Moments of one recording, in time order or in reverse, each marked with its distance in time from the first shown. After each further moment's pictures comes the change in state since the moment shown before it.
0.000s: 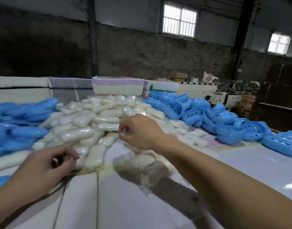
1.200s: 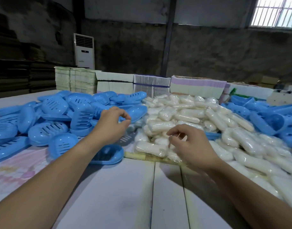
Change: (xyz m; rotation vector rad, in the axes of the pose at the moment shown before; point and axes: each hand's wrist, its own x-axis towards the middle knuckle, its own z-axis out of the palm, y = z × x) left_hand 0.027 -0.009 -0.066 0.125 0.197 -0.292; right_hand 0.004 -0.073 0.054 0.595 0.106 0.079
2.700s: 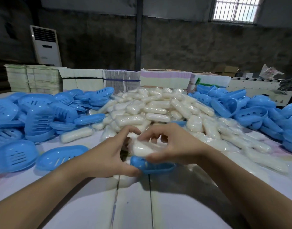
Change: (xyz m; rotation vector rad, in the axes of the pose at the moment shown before) left_hand -0.064 0.061 0.034 -0.263 -0.650 0.238; right_hand -0.024 -0.005 -0.055 -0.004 -0.405 -0.132
